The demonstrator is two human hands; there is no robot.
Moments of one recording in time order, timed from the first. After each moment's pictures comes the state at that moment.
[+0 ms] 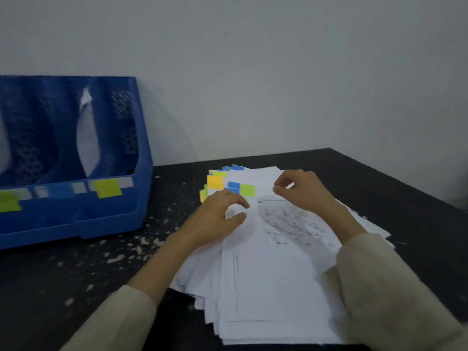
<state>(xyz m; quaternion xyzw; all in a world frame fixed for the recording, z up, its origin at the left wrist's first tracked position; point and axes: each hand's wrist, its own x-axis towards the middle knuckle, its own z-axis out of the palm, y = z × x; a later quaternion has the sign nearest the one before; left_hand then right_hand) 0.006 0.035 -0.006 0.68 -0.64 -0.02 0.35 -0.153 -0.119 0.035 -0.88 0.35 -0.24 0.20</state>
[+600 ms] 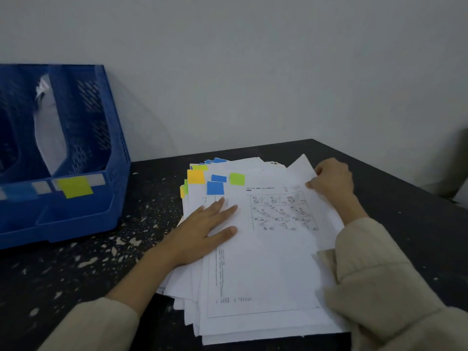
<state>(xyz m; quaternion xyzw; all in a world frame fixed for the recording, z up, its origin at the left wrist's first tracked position) -0.002 0.041 -0.038 0.71 -0.67 -0.11 0.18 -0.205 -0.165 0.031 -0.75 0.59 -0.27 0.15</state>
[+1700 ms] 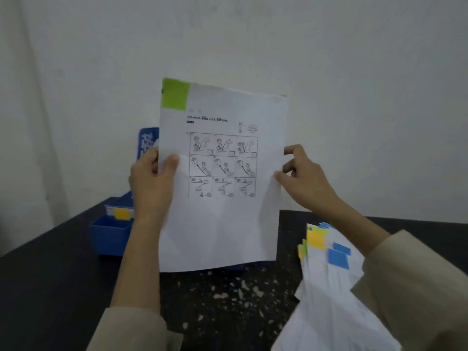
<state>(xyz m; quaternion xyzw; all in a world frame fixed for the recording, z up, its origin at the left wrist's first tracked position) 0.112 0.208 0.119 0.63 -0.22 0.26 0.69 0.002 -0.004 0.138 -0.88 0.08 -0.36 0.30</state>
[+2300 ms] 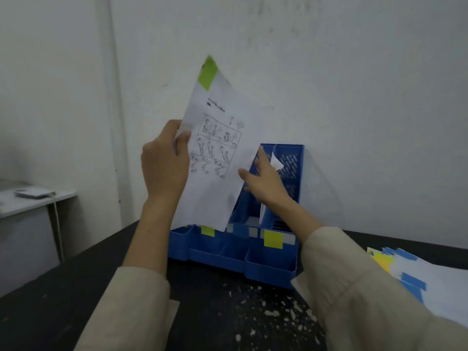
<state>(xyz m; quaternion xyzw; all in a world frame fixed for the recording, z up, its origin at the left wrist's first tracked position) 0.134 0.277 0.170 0.70 -0.20 0.54 0.43 0.111 0.106 0.143 -0.81 -0.06 -0.26 0.52</state>
